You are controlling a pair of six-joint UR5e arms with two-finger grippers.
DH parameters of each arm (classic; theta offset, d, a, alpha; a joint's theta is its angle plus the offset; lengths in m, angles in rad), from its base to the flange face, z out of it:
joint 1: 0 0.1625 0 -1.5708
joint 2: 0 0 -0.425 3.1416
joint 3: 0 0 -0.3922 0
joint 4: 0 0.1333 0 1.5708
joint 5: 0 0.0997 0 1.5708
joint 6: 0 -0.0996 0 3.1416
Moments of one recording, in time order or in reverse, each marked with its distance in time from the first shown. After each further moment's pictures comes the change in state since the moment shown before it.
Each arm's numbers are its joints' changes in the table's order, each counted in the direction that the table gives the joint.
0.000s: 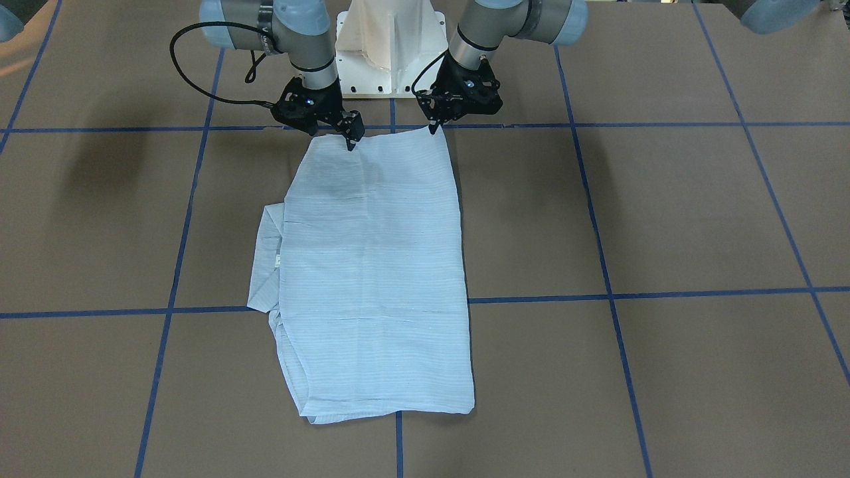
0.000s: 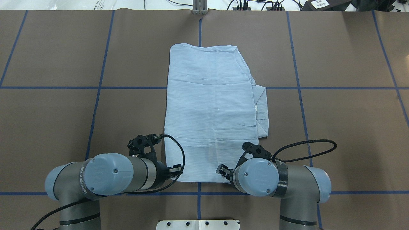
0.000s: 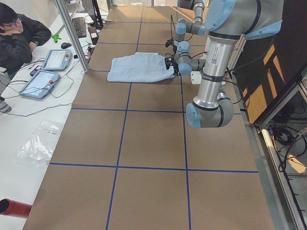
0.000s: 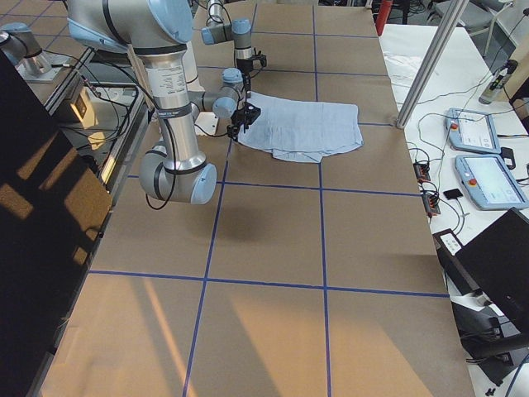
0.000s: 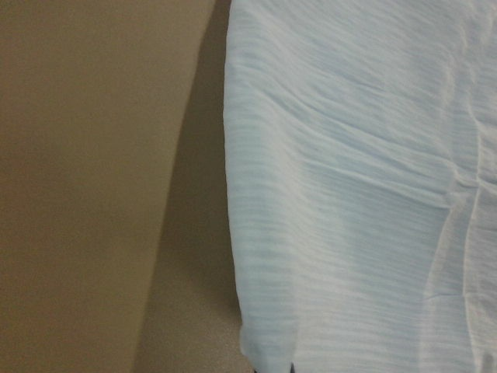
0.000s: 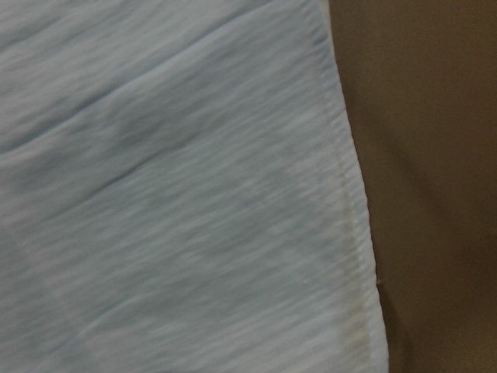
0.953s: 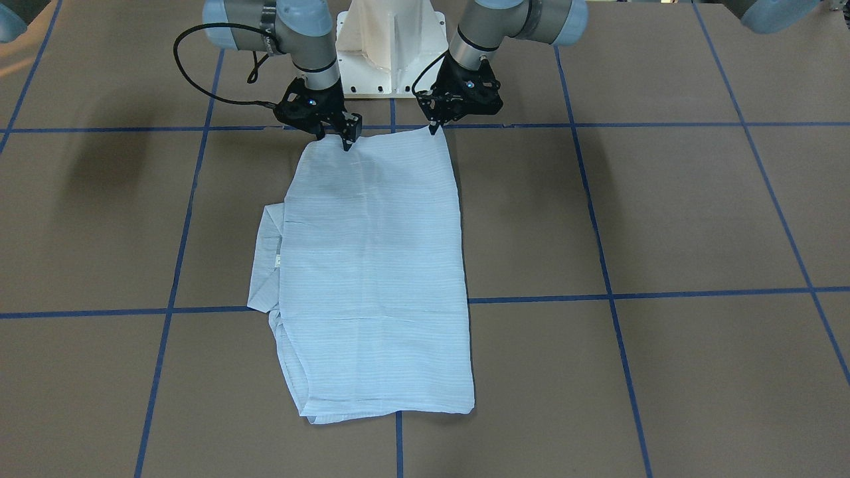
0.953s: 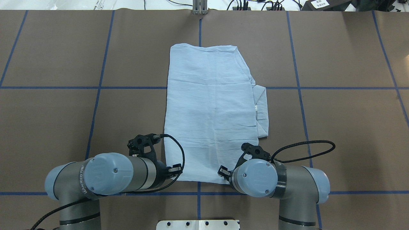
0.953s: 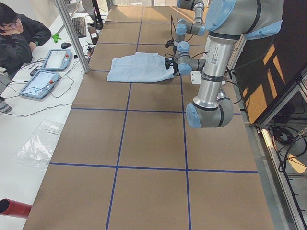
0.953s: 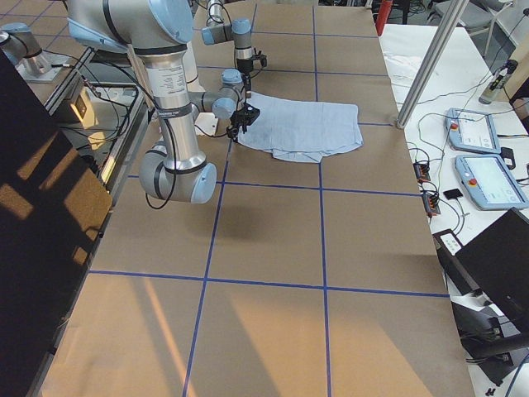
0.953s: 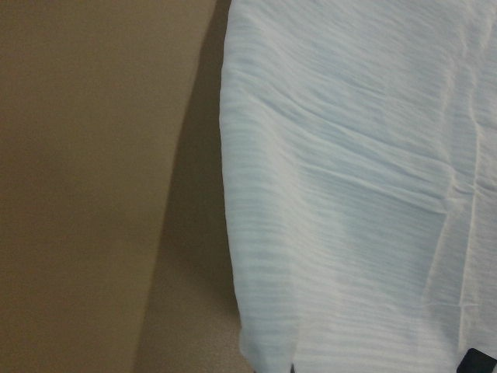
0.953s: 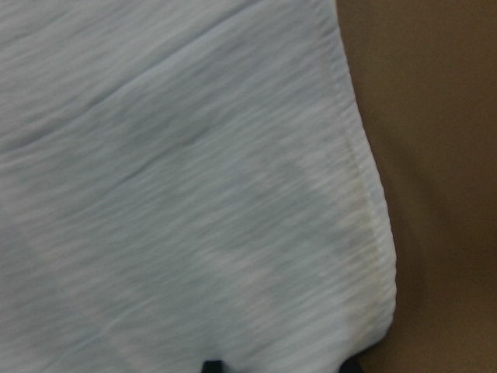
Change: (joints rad) left arm -0.002 0.000 0.001 0.000 0.001 0.000; right arm 0.003 -0.002 0.010 -0.002 0.002 0.003
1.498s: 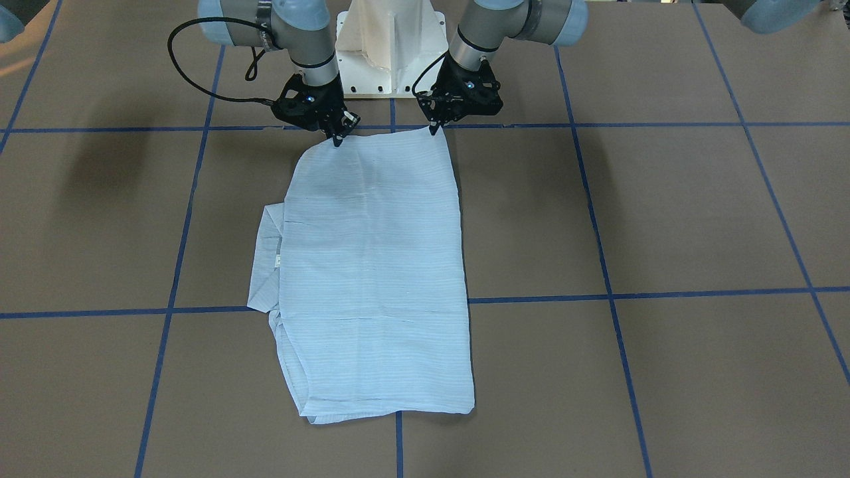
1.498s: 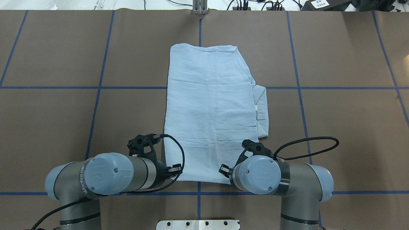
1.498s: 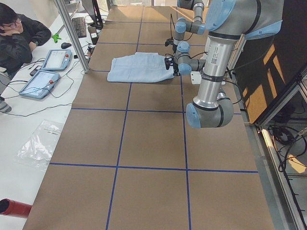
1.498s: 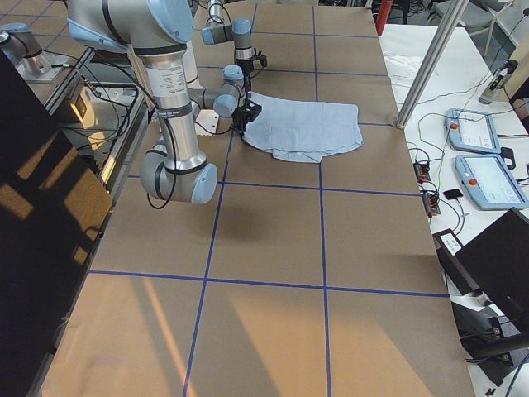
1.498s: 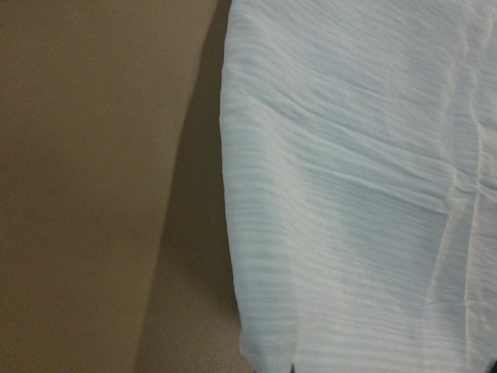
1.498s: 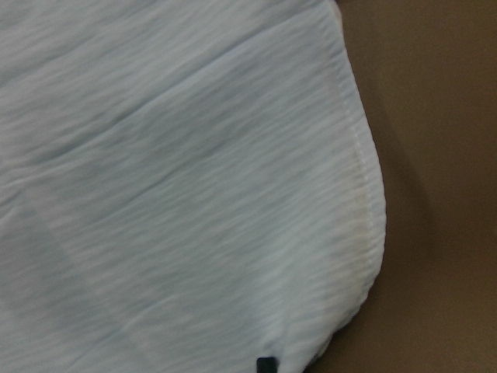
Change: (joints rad) left arm 0.000 0.000 0.003 0.000 0.000 0.000; right arm 0.011 0.000 0.021 -0.007 0.006 0.002
